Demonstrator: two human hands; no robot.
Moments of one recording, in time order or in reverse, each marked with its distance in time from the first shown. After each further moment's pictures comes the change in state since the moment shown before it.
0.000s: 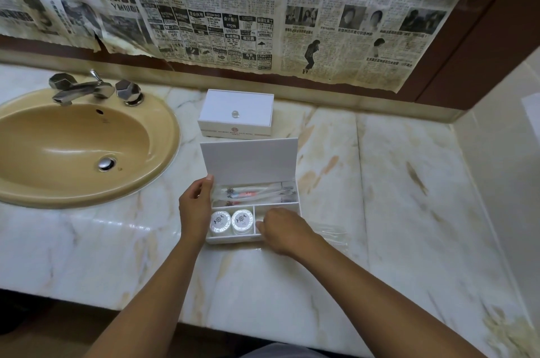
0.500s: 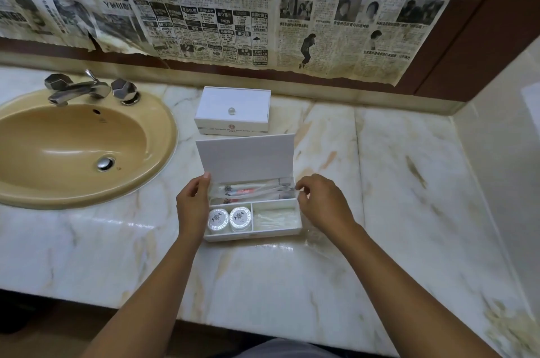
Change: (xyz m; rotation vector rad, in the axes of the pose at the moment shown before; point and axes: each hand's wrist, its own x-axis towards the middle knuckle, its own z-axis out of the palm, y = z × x) left_hand 0.000 -0.001 0.000 0.001 -0.002 0.002; right_hand -0.005 0.064 -0.017 0.280 0.514 0.151
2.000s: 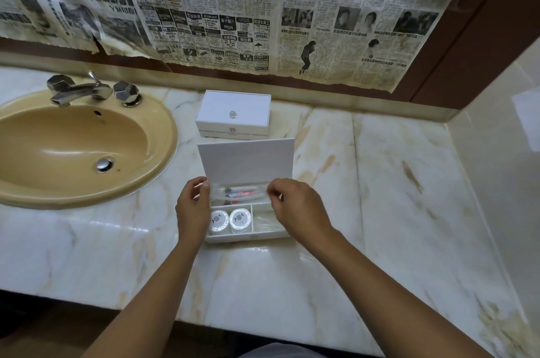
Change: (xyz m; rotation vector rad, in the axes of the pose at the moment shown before) left_hand 0.000 -0.012 -0.006 0.135 0.011 0.112; right_hand -0.017 -0.047 0.004 0.065 0.063 -0.220
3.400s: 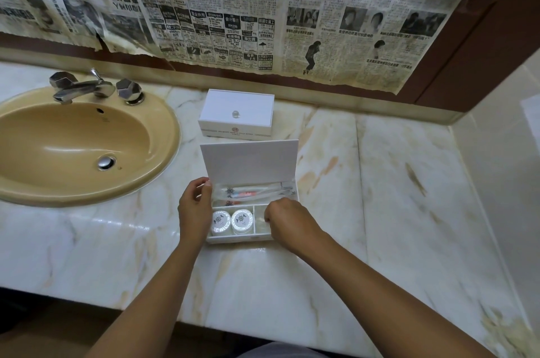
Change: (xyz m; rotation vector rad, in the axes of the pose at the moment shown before) left_hand 0.002 -0.003 0.002 -0.039 -0.006 -0.041; right_hand 0.002 0.003 0.026 -0.305 -0.391 -0.012
